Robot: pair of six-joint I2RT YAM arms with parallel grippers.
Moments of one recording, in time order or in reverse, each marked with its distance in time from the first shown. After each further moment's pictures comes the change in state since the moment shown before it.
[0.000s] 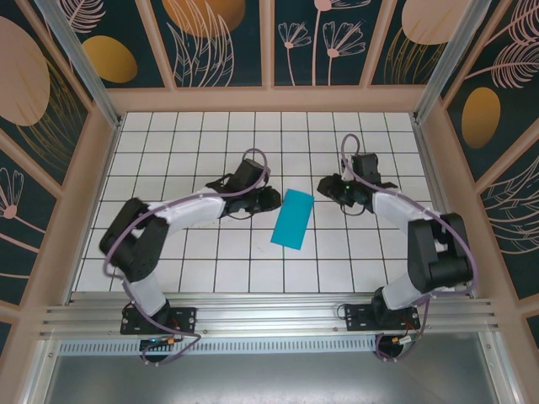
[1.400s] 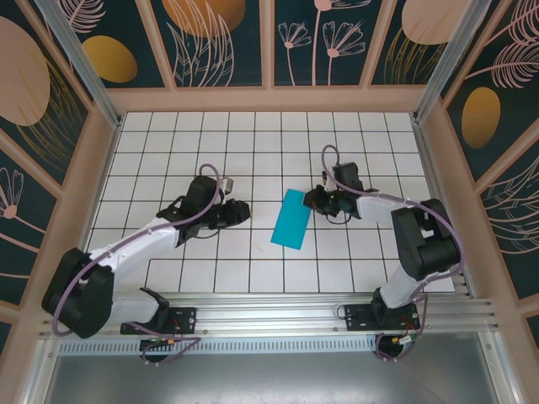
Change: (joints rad) left arm 0.143 -0.386 -0.366 0.071 0.145 -0.015; right arm 0.114 0.160 0.000 0.124 -0.070 0.068
